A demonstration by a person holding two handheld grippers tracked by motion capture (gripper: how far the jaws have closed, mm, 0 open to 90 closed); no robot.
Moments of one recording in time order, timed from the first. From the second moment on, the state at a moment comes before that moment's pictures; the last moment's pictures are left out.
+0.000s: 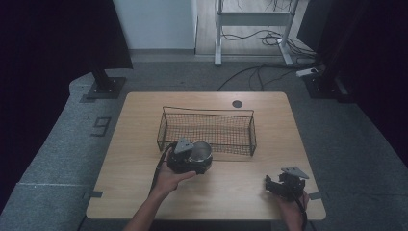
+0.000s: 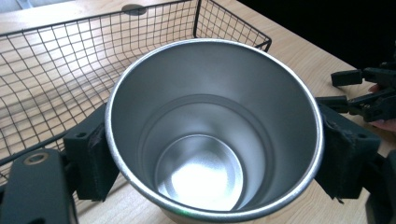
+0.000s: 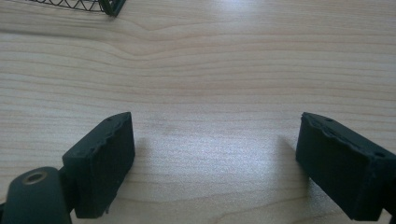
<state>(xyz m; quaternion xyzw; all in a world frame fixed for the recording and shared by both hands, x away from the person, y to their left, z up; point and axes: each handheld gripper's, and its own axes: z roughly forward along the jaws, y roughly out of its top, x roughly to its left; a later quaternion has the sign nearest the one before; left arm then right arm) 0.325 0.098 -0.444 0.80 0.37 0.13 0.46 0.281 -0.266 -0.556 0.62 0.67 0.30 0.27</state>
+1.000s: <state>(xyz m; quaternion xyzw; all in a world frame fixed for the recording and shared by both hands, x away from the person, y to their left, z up) 0.345 0.093 -0.424 0.79 0.37 0.13 0.46 0.281 -0.266 -0.556 0.62 0.67 0.30 0.27</state>
